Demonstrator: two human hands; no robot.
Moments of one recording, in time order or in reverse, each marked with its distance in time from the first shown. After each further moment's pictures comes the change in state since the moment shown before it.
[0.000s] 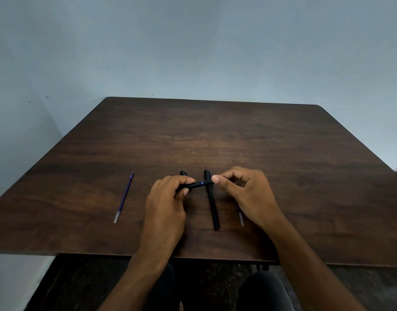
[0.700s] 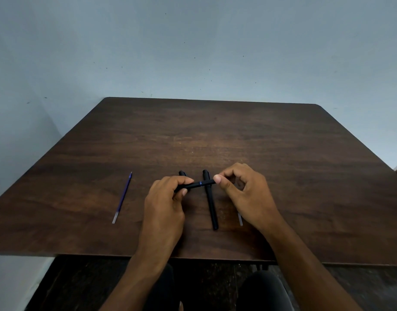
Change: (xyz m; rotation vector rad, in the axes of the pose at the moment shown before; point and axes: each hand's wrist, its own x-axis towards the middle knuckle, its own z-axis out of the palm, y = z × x) left_hand -0.002 0.001 0.000 -0.010 0.006 -0.006; right_hand -0.003 0.005 0.003 -0.140 0.068 -0.132
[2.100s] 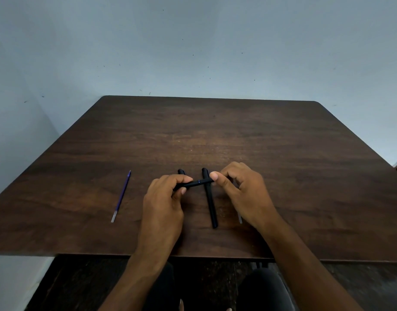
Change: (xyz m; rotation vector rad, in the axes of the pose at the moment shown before) left_hand 0.000 0.000 0.000 0.011 0.006 0.007; right_hand 0.002 -0.003 0.003 -0.040 -0.034 -0.020
